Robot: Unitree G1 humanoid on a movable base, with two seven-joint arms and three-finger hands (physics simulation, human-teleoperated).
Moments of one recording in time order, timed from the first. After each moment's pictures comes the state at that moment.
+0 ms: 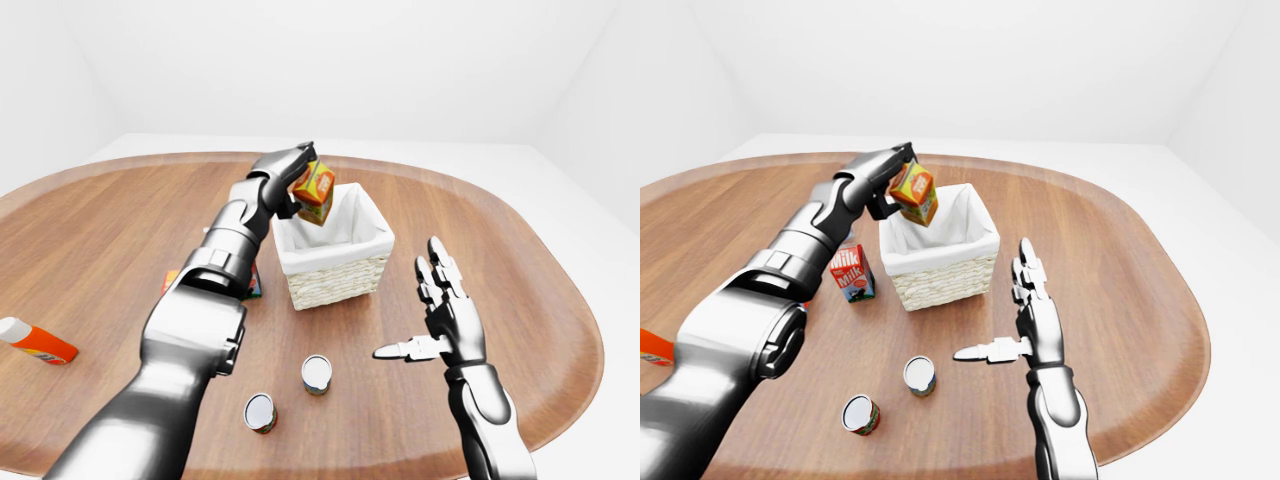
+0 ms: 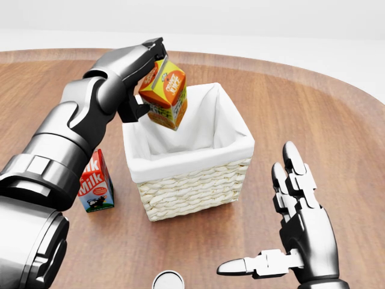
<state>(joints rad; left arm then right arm) -1.32 0.18 -0.10 1.24 0.93 -0.09 -0.15 0.21 0.00 0.01 -0.41 0.05 0.05 0.10</state>
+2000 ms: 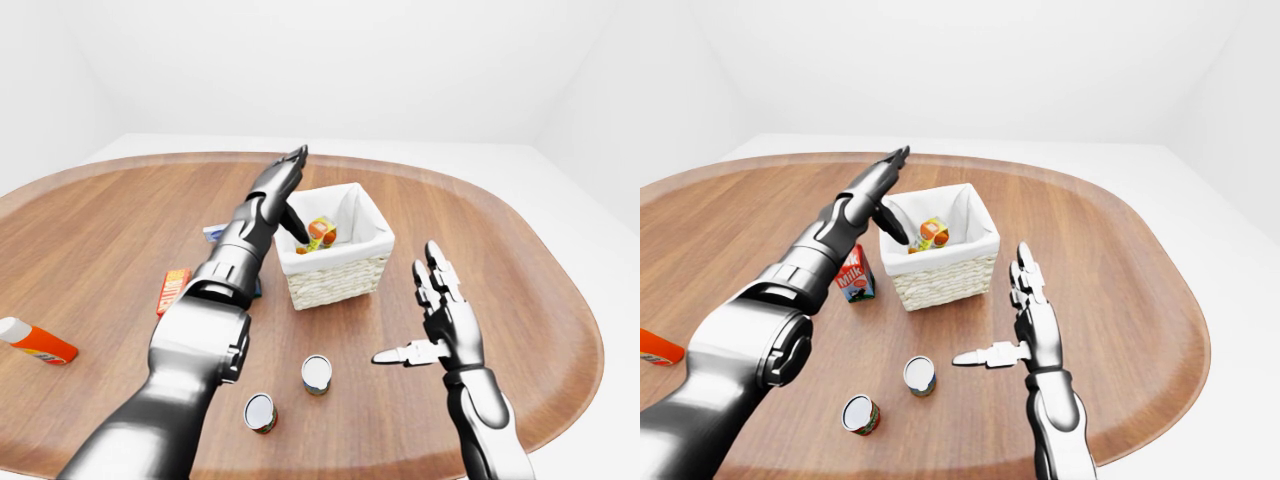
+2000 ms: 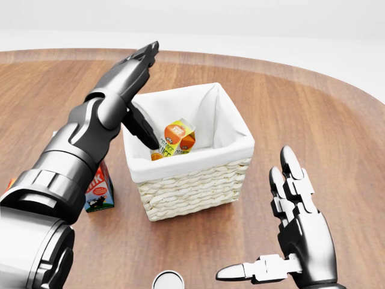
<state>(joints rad) -1.26 0.15 -0.02 1.29 0.82 -0.09 -0.02 0.23 0.00 0.02 -0.39 0.06 0.02 0.11</state>
